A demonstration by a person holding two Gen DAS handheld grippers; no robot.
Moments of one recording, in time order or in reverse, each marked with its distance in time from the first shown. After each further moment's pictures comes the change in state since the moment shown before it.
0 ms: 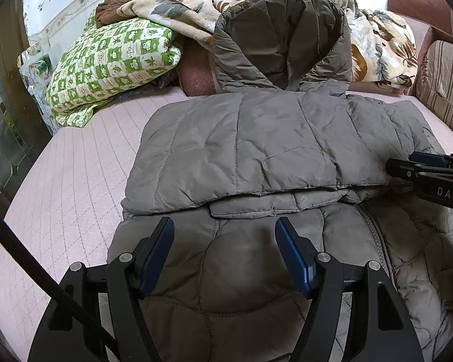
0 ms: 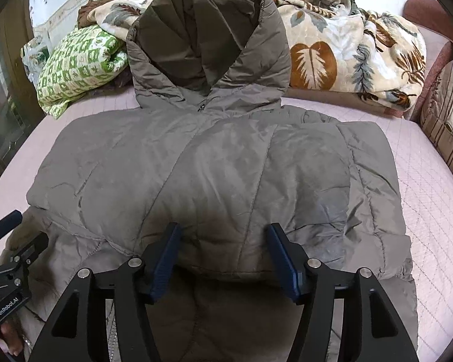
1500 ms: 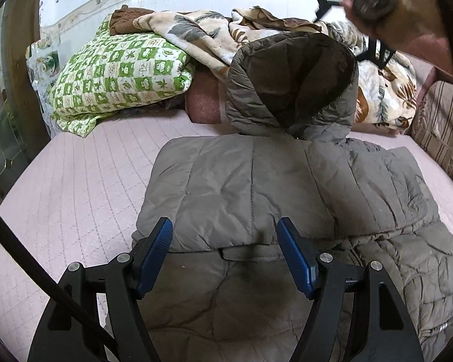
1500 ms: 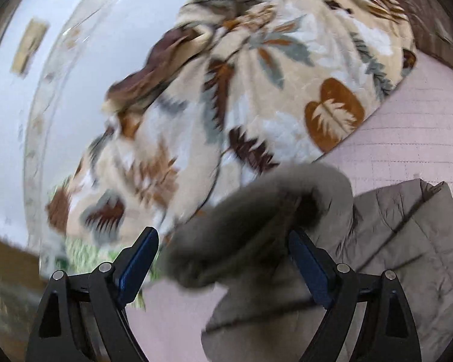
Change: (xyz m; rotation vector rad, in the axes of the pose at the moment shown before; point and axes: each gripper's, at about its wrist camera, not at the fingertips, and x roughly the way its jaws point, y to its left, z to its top) left arm -0.013 0.026 0.028 -0.104 -0.098 -0.062; right arm 0.019 -0.041 0.269 0.862 -0.028 0.185
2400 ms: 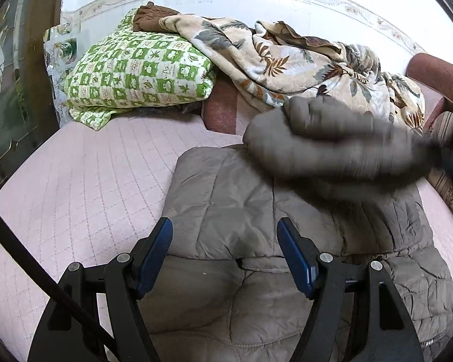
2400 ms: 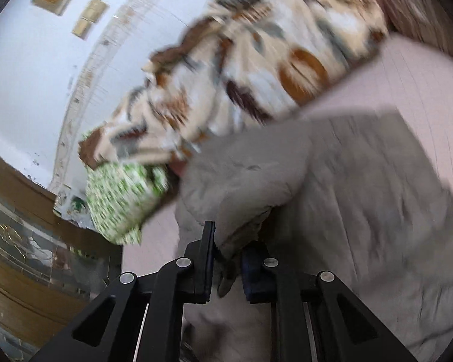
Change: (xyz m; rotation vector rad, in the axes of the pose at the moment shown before) left arm -0.013 0.029 0.008 -0.106 -0.038 0.004; right arm -0.104 -0.103 -0.157 -0.177 0.045 0.131
